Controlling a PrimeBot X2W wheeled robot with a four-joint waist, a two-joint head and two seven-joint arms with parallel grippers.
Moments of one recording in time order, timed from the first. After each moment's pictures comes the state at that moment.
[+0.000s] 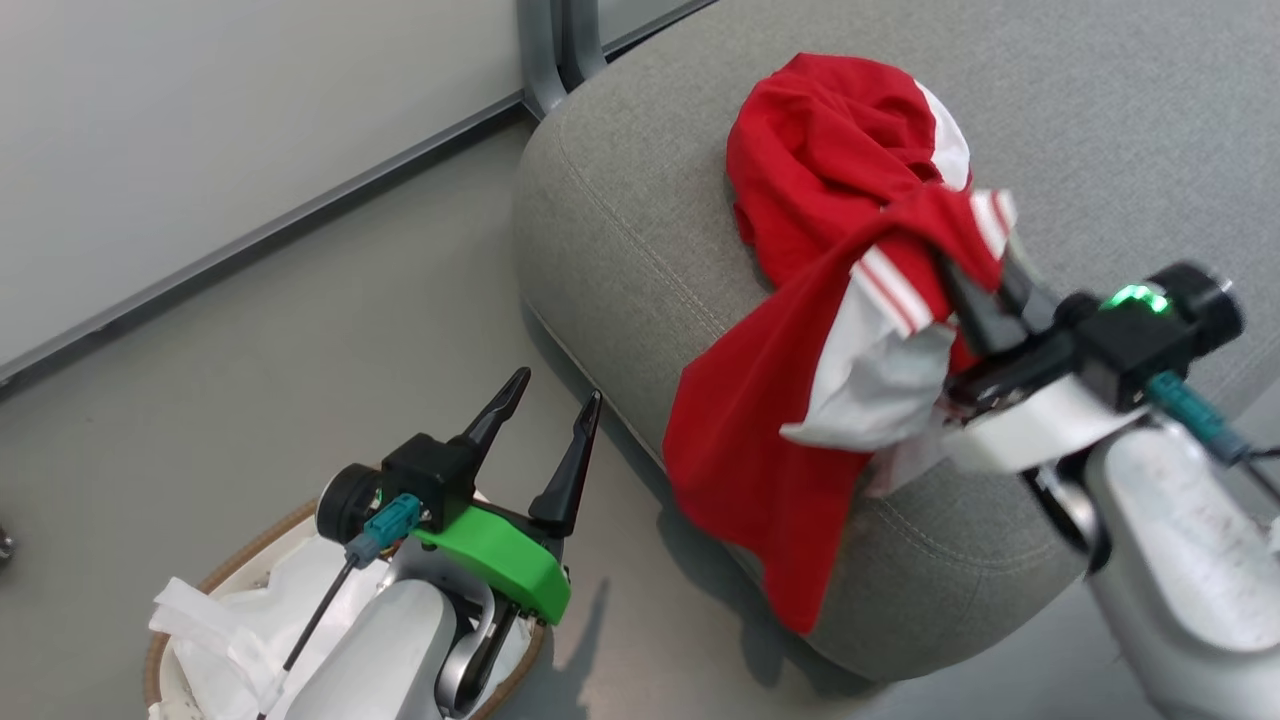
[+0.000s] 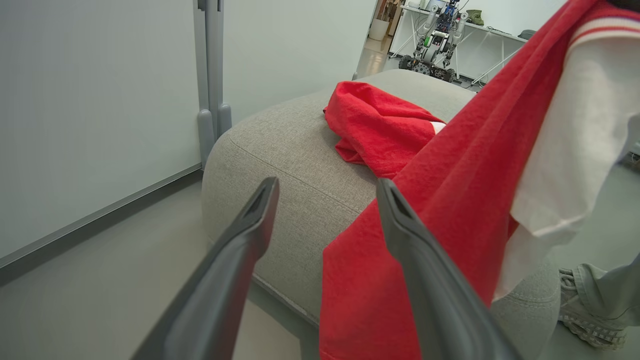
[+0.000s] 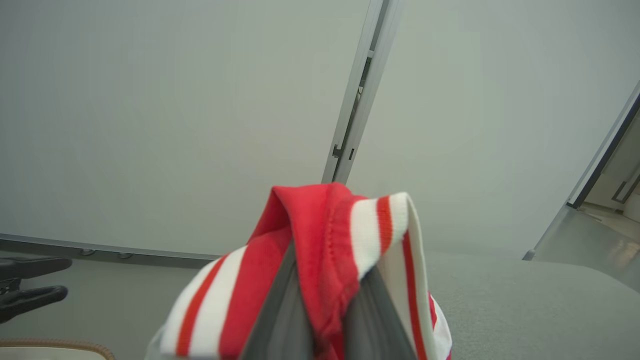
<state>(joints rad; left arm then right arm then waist) -0.37 0.15 -0.56 0.41 -0.46 -0.13 -0.26 -0.41 -0.23 0.27 0.08 0.16 0.13 -0.26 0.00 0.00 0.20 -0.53</state>
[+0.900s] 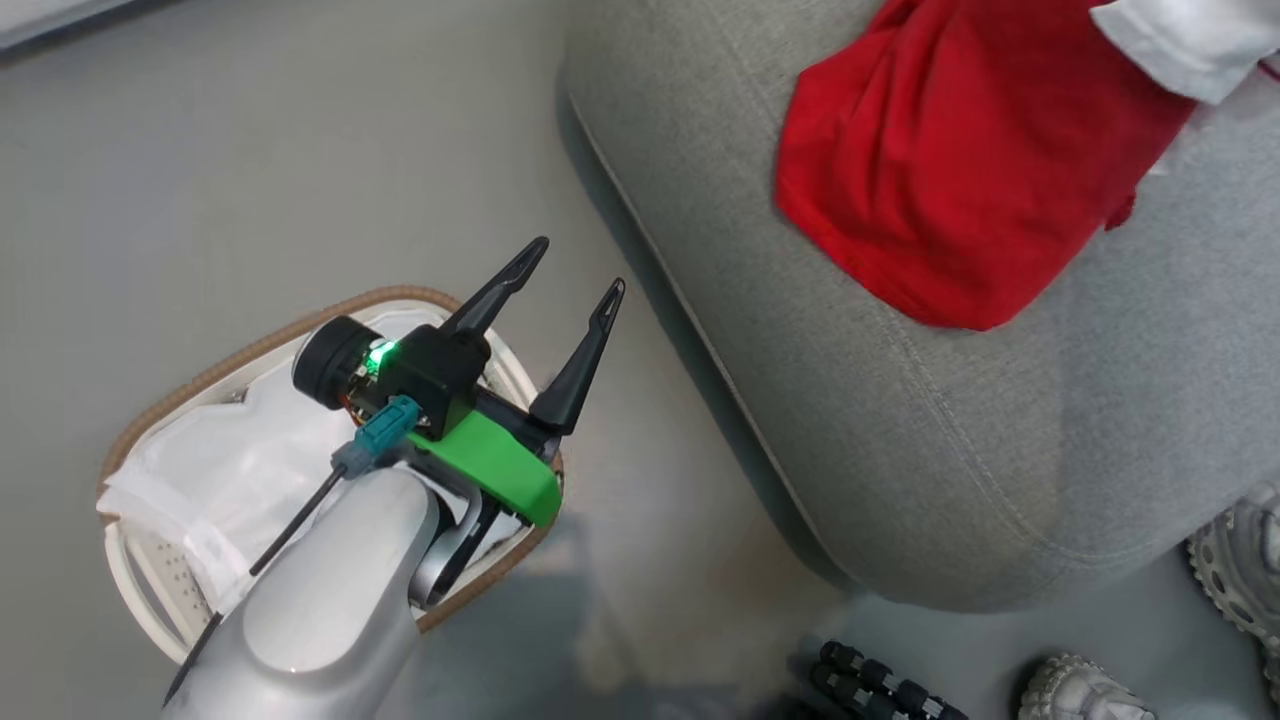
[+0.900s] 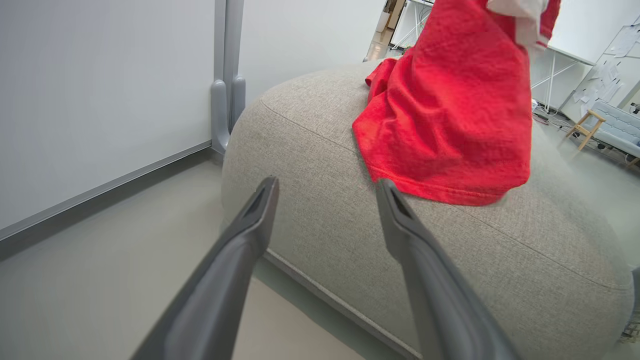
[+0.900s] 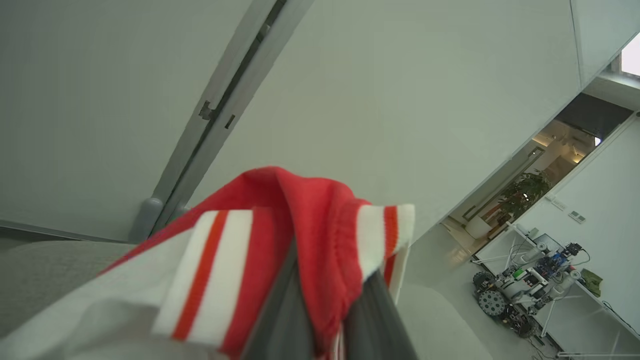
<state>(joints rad) -0.58 0.25 -0.70 0.32 -0.46 -0.13 -0.26 -0.99 -0.46 -0.02 0.48 -0.02 0.13 -0.26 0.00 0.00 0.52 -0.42</state>
